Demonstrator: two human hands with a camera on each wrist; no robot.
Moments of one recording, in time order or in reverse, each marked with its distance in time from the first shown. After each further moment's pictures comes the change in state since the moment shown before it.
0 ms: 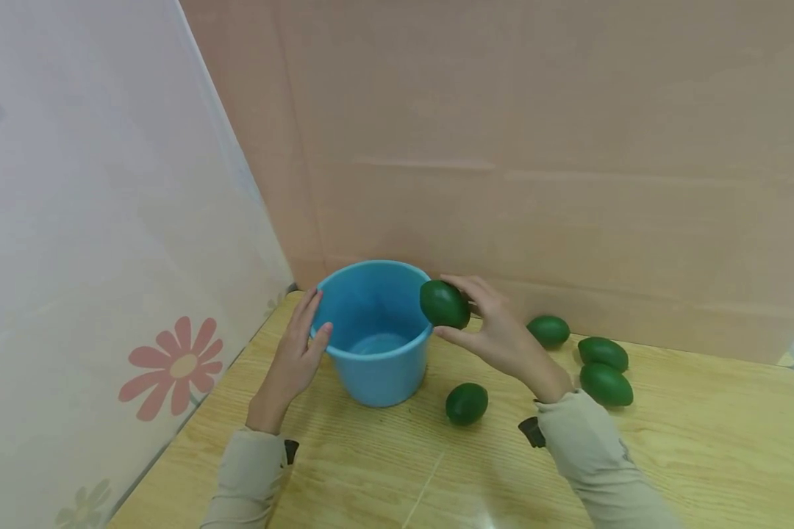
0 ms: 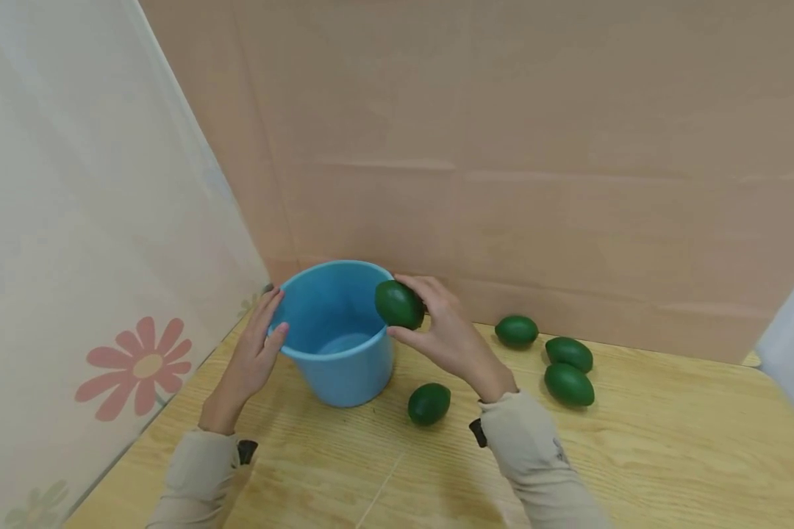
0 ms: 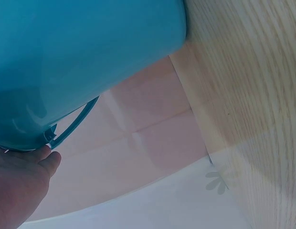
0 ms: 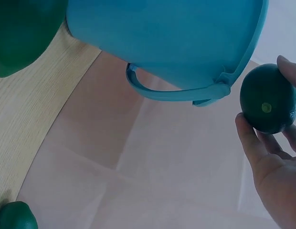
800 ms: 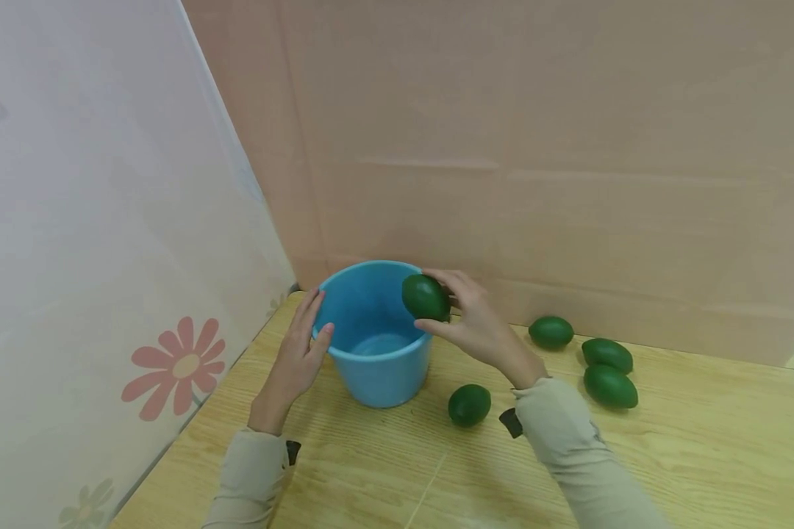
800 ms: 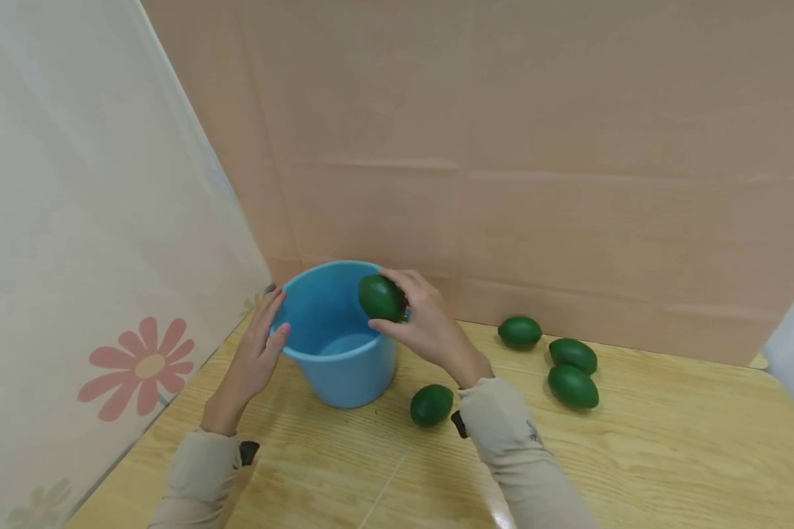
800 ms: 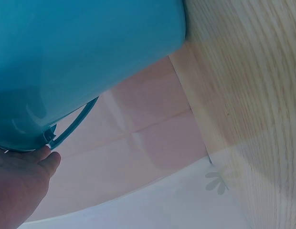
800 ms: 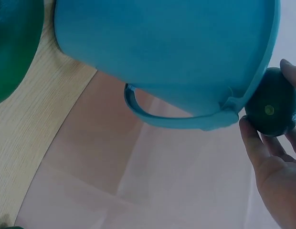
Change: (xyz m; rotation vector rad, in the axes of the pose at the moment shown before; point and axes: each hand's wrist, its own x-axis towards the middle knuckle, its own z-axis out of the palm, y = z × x) left_hand 0.001 -0.001 0.002 0.007 0.009 0.007; right_hand 0.025 -0.003 0.016 0.025 -0.013 0.017
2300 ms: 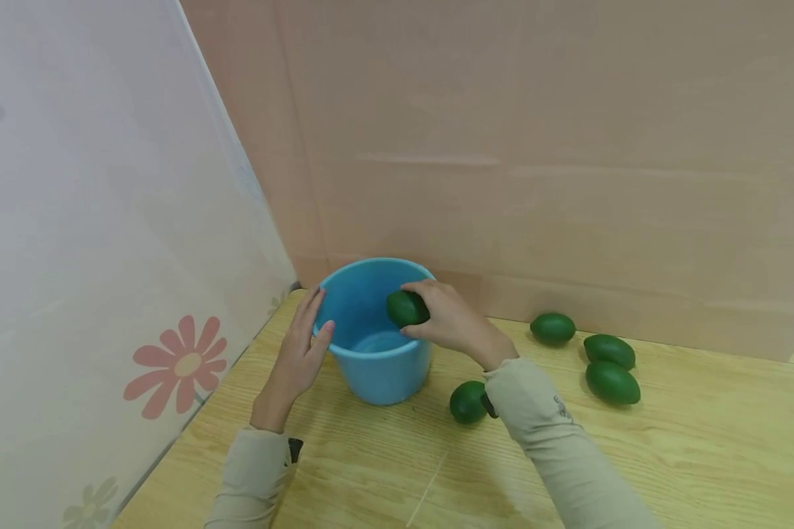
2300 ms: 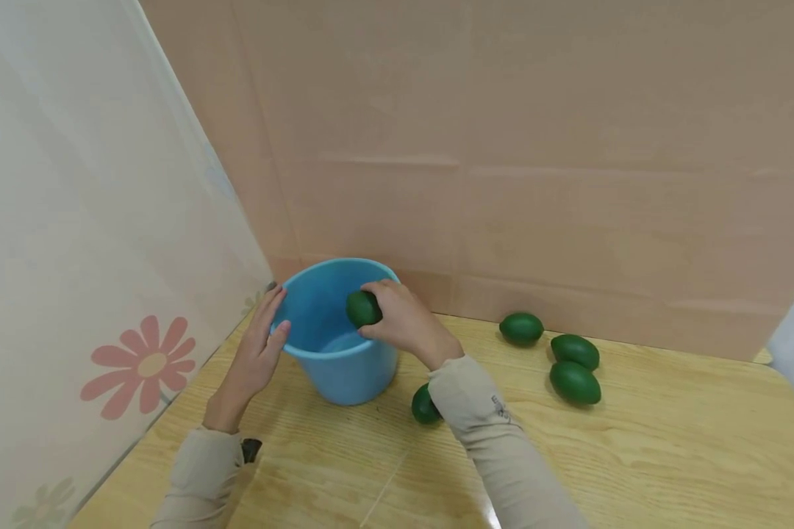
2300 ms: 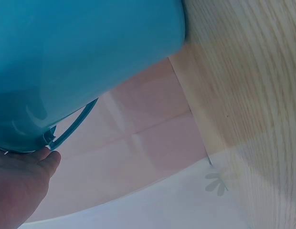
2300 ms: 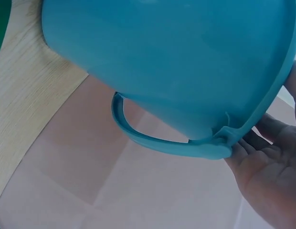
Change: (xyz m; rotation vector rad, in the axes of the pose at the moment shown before) left_hand 0.001 0.001 -0.001 0.004 0.001 -0.001; right_hand 0.029 -0.012 0.019 -0.258 -0.297 0.157
